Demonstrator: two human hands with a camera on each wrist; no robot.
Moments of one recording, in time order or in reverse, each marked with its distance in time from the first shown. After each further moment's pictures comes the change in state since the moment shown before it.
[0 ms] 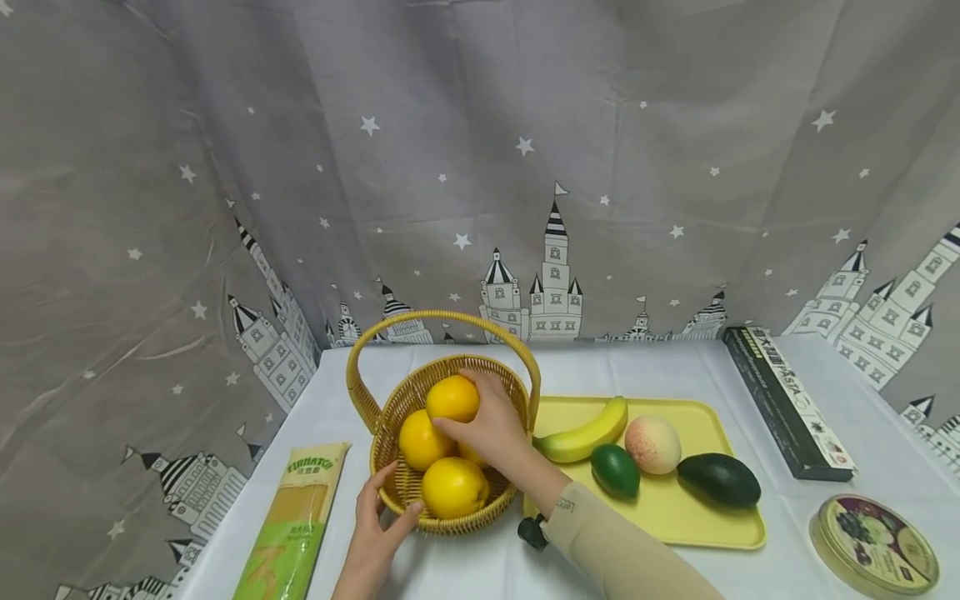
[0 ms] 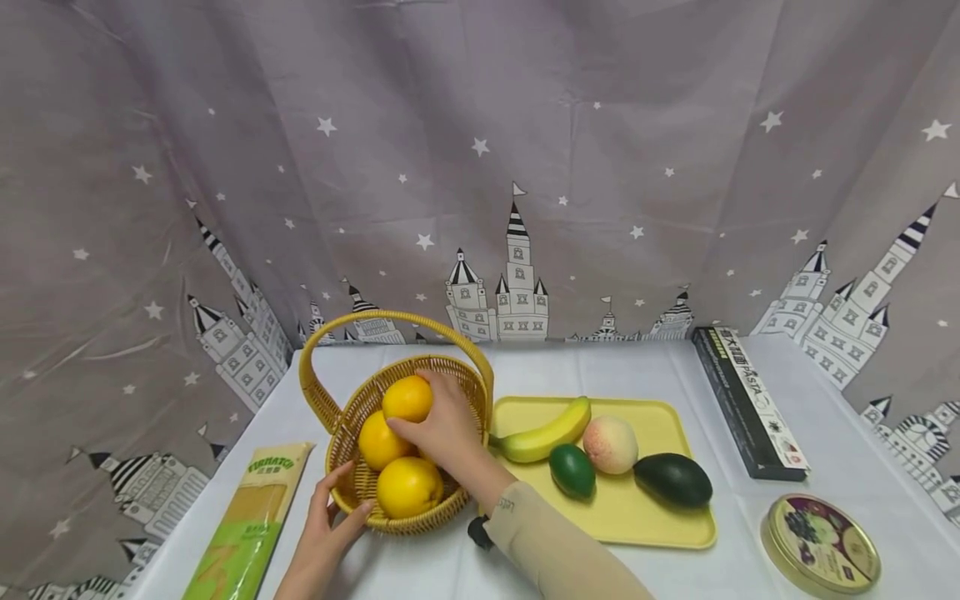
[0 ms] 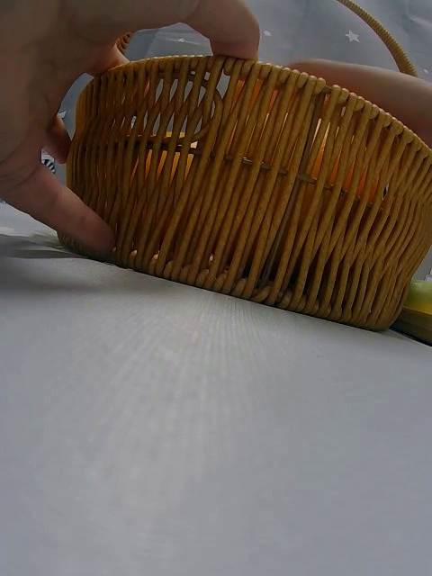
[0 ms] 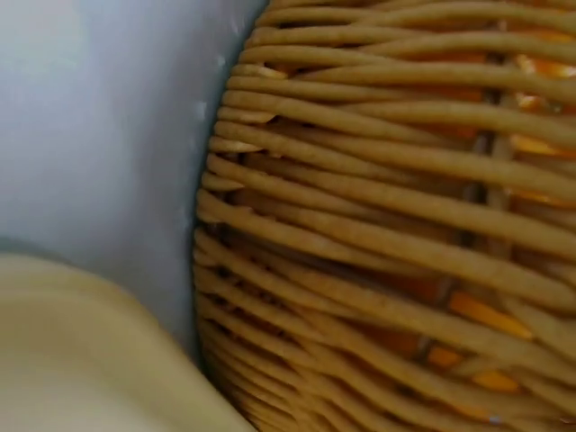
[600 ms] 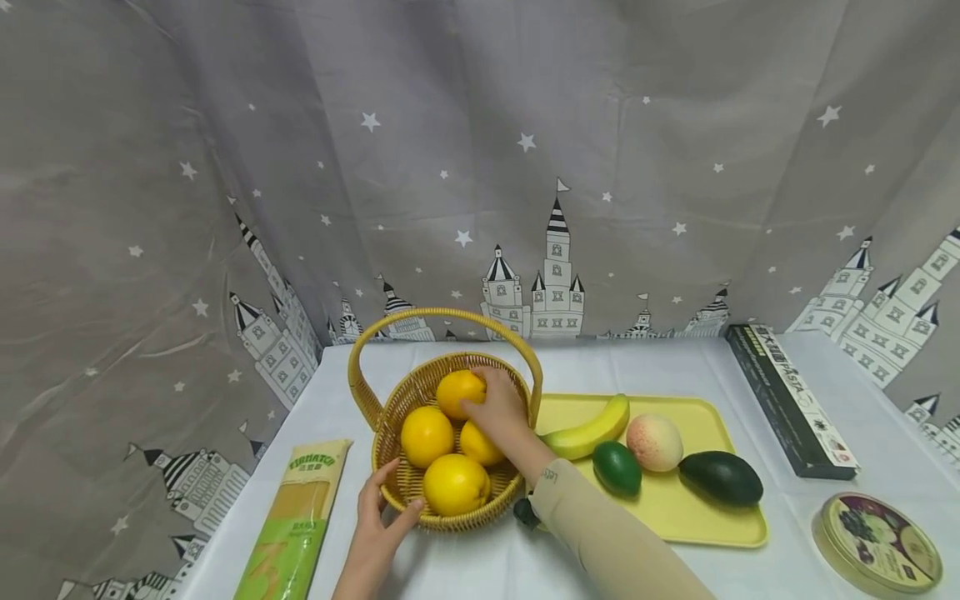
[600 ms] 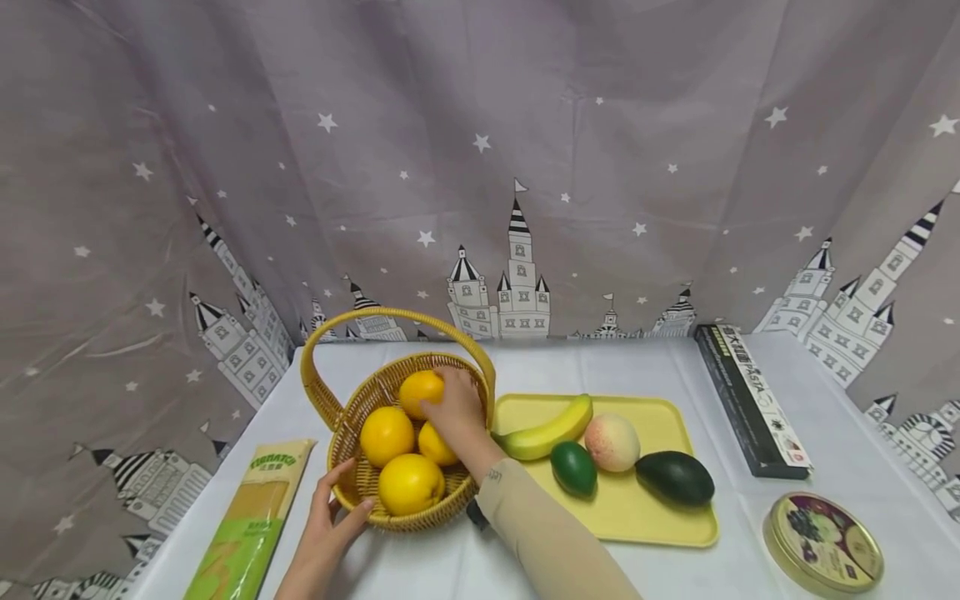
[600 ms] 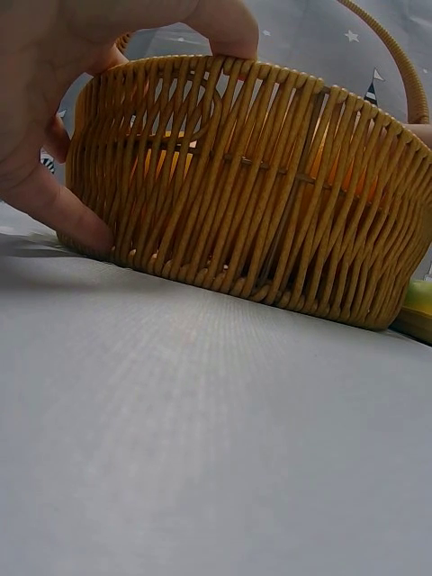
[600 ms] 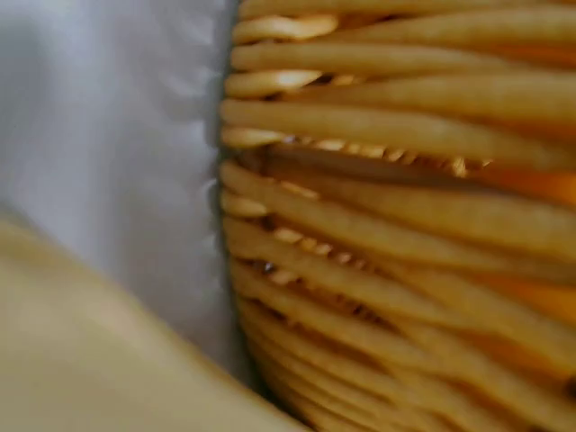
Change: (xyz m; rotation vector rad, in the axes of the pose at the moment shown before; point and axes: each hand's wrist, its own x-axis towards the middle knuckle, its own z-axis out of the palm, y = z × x) left_hand 0.000 0.002 0.002 -0.003 0.013 -0.011; right_hand 0.031 0.027 0.012 -0.050 0.031 0.152
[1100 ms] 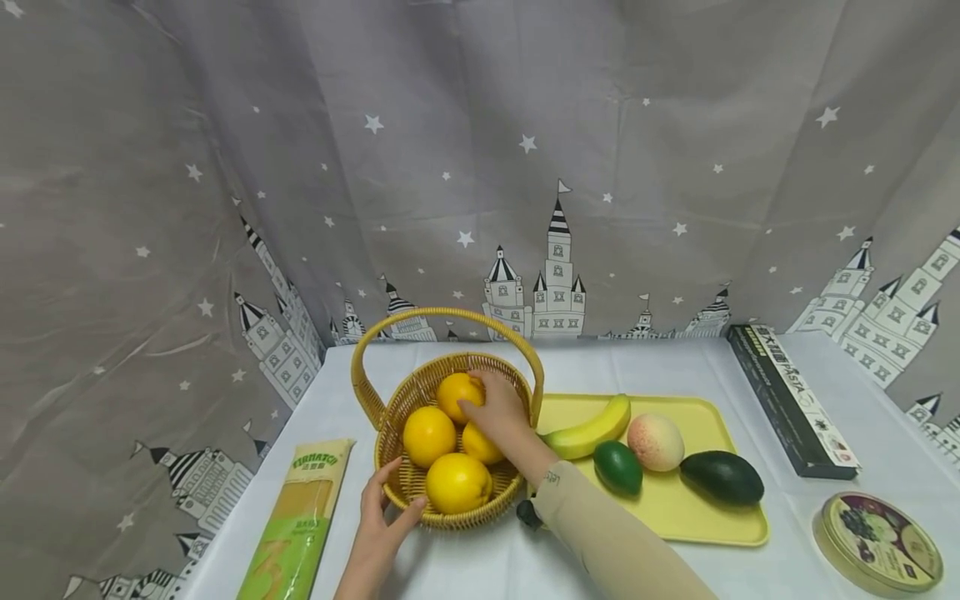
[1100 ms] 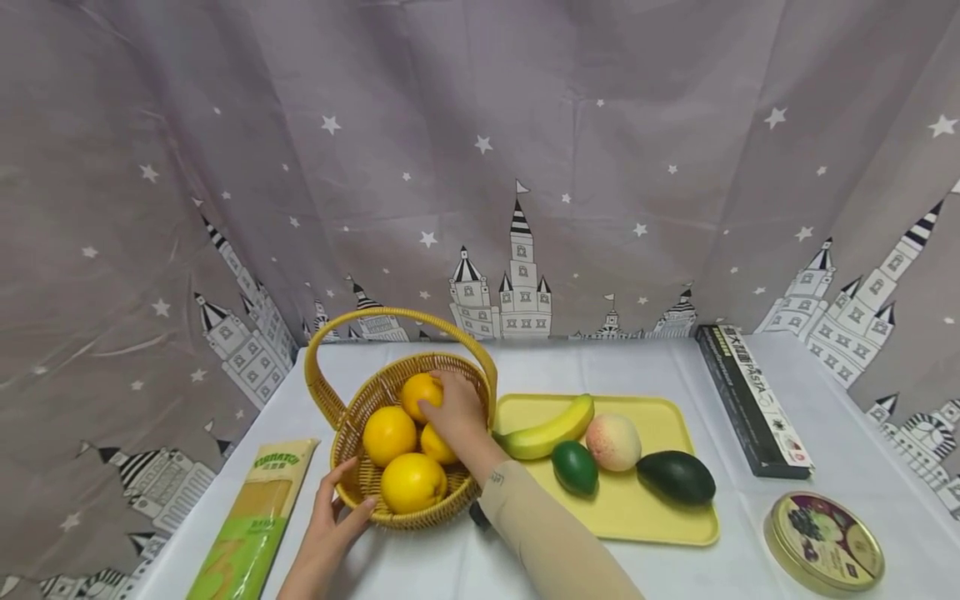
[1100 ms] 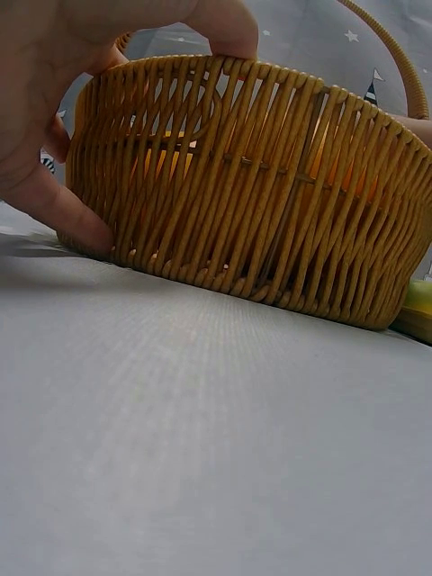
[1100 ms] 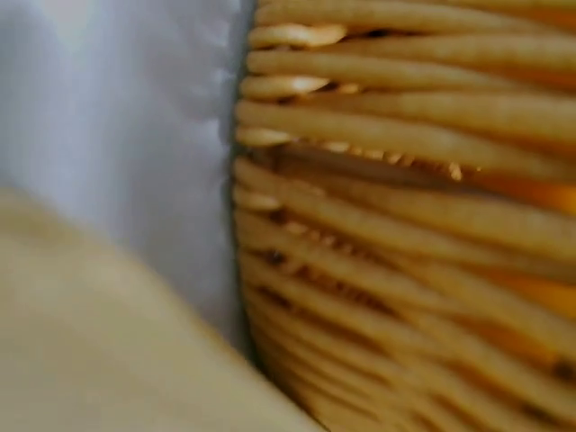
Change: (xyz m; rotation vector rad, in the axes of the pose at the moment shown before) left_hand 0.000 -0.002 -0.001 -0.005 0.005 -0.013; right_hand -0.005 -0.001 -0.001 -0.055 -0.028 -0.079
